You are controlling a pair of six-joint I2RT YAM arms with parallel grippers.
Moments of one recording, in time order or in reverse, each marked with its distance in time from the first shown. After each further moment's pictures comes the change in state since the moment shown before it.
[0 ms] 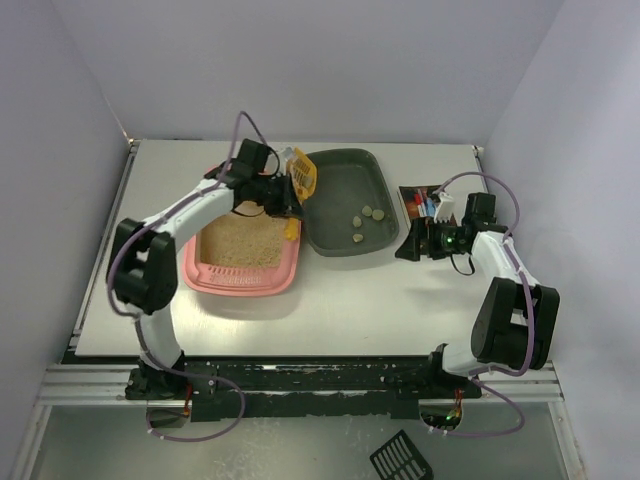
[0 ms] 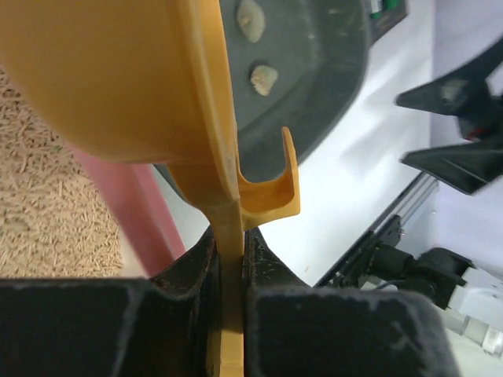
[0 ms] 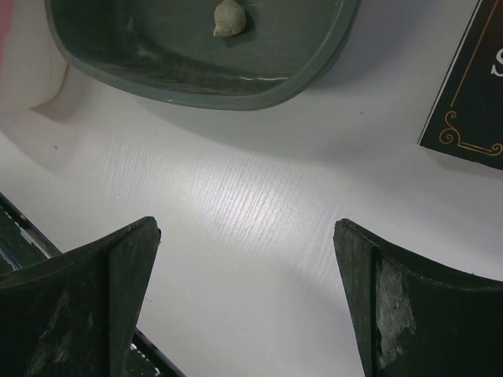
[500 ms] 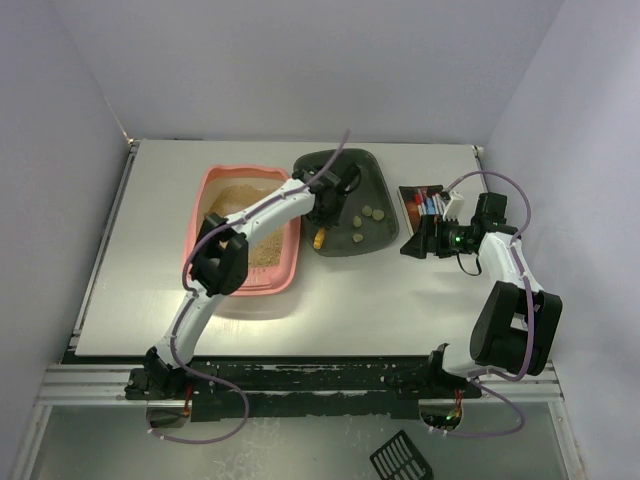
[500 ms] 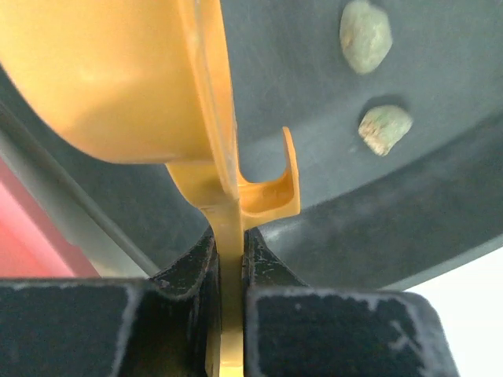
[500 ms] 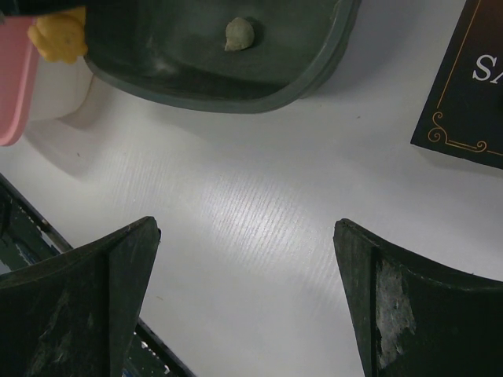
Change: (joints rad) left arm -0.314 0.520 0.705 -0.480 -0.678 0.124; right arm -0.068 -0.029 0.017 -0.036 -0.073 -0.008
